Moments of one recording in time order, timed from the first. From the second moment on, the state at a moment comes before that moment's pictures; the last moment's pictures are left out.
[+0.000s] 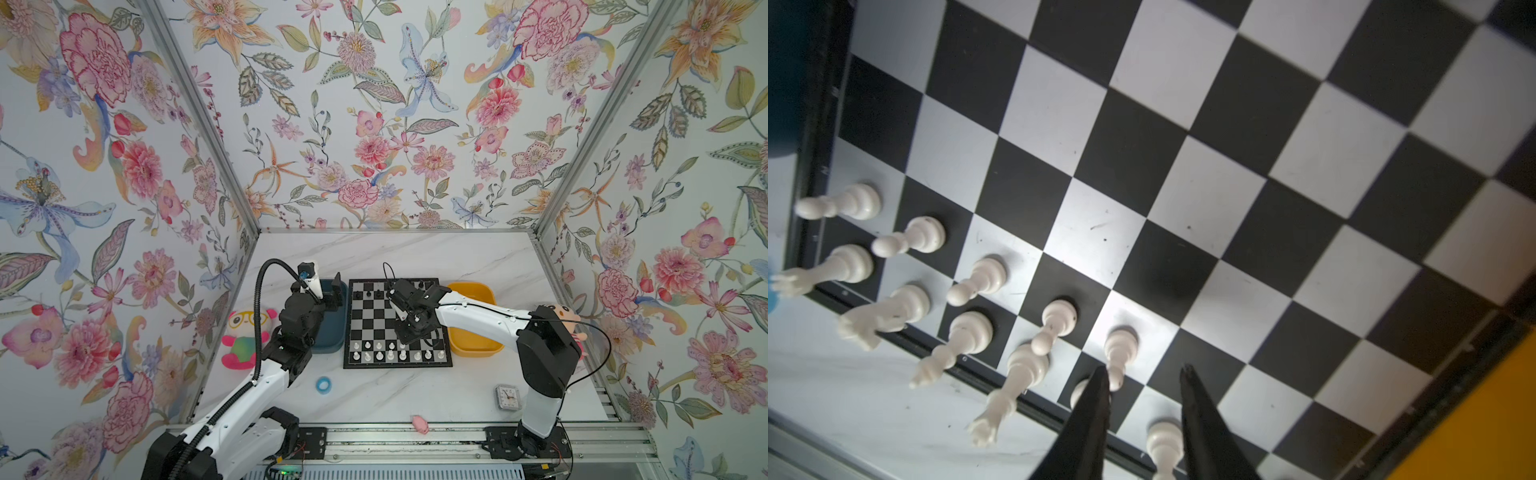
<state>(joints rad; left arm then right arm) -0.40 0.97 0.53 0.32 -0.29 -0.14 0.87 1.82 1.38 -0.84 0.00 0.37</state>
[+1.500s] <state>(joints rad) -0.40 1.08 0.56 0.32 -0.27 -0.15 0.27 1.74 1.13 -0.69 0.04 0.18</state>
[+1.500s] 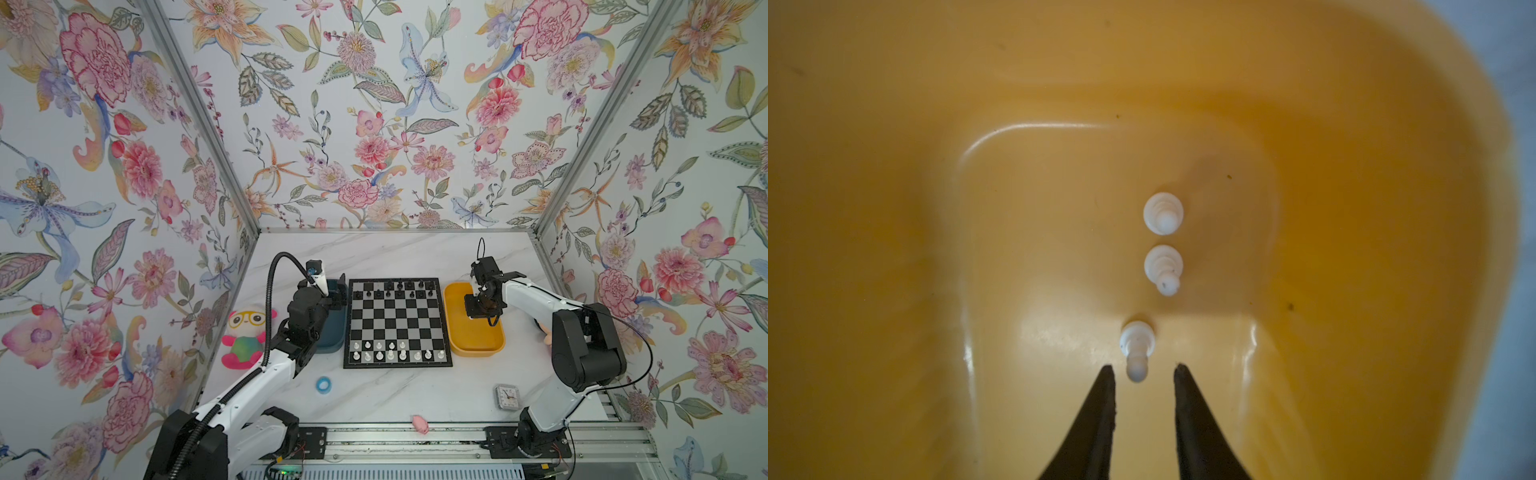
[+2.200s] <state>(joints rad) -0.40 1.08 0.56 0.32 -0.27 -0.15 0.26 1.78 1.13 -0.68 0.03 0.17</state>
